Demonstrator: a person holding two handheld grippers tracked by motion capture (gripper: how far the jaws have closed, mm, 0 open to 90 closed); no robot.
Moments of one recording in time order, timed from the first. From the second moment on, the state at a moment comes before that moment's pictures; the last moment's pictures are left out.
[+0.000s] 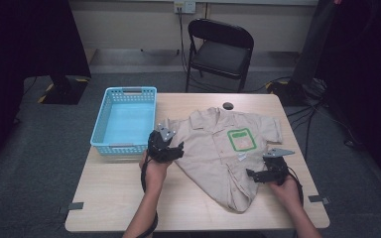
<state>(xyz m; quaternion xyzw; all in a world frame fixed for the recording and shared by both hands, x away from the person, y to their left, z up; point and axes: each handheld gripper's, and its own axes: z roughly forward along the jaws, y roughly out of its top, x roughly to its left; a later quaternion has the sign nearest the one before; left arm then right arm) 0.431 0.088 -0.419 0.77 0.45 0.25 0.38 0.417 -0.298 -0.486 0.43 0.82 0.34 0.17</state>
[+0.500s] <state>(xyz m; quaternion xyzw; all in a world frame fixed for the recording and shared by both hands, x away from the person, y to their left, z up) 0.422 0.052 -0.451 0.80 0.40 0.17 0.40 0.417 -0.298 -0.486 0.43 0.82 0.34 0.17</state>
